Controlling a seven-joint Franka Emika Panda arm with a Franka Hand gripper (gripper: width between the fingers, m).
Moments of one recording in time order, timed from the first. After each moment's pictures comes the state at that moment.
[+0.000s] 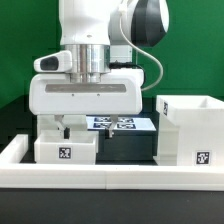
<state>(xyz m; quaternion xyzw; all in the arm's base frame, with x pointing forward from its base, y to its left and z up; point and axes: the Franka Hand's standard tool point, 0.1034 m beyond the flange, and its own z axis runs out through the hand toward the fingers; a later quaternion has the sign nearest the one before) 0.533 -0.089 0.029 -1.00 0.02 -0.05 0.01</state>
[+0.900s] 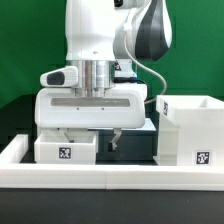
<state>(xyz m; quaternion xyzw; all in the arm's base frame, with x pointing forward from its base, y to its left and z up) 0.528 -0.079 0.007 -1.00 0.02 -0.05 0.00</state>
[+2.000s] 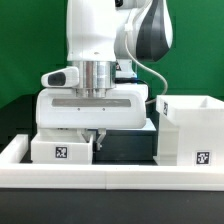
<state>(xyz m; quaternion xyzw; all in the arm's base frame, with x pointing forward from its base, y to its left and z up) 0.529 -0.079 0.007 -1.00 0.01 -0.05 0.00</state>
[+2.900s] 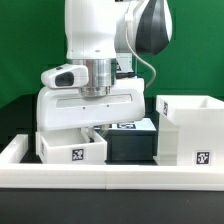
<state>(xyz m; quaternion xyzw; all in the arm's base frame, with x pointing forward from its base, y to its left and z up) 0.526 -0.075 0.015 -0.96 -0.27 -0.02 0.00</state>
